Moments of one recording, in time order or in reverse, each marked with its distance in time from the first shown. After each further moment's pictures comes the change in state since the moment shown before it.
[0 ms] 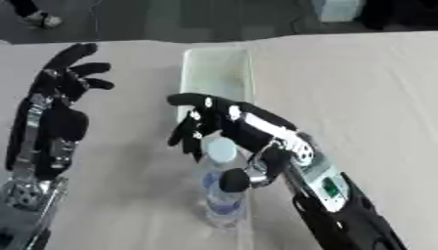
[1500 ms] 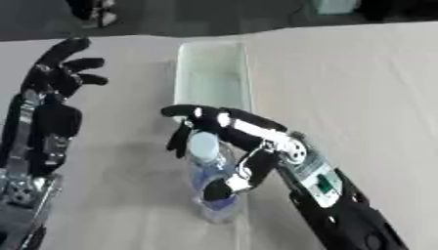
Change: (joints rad) left arm -0.006 0.000 0.004 0.000 0.000 0.001 -0.003; right arm -0.002 -0.021 0.016 0.050 0.134 -0.021 -0.021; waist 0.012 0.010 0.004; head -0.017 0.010
